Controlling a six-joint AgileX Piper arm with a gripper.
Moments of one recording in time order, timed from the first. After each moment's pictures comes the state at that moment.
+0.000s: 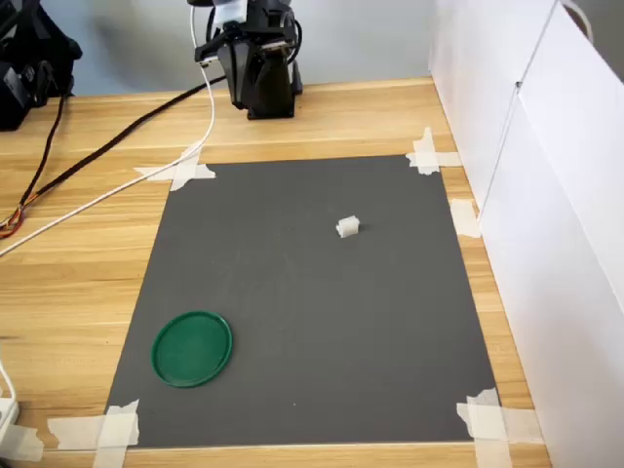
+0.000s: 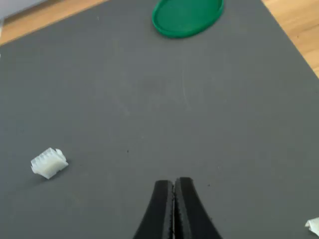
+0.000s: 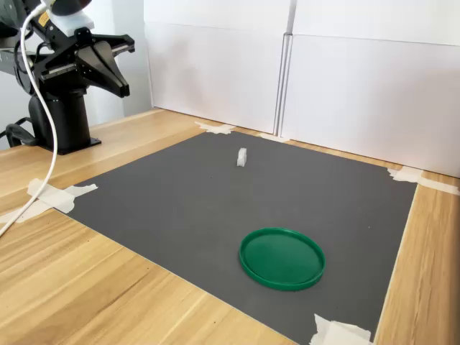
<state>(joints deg) -6.6 2.9 -8.4 7.4 30.3 7.5</state>
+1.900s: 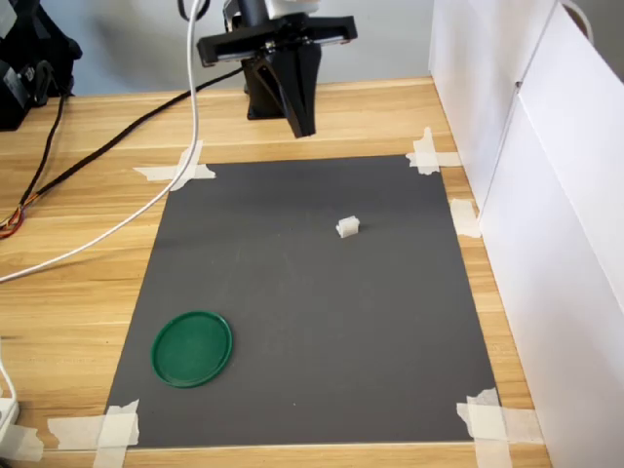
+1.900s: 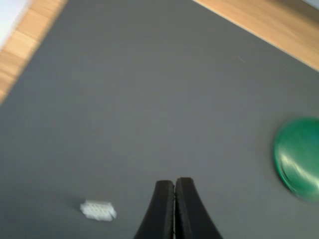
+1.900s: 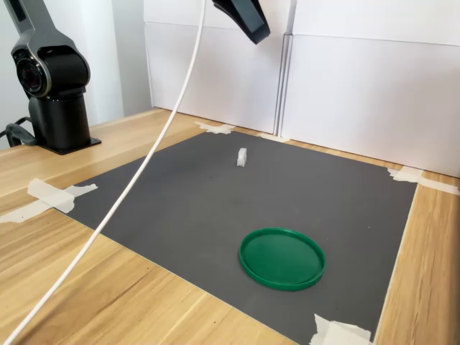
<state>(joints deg) 16.2 69.5 -59.5 5.2 36.8 -23.1</state>
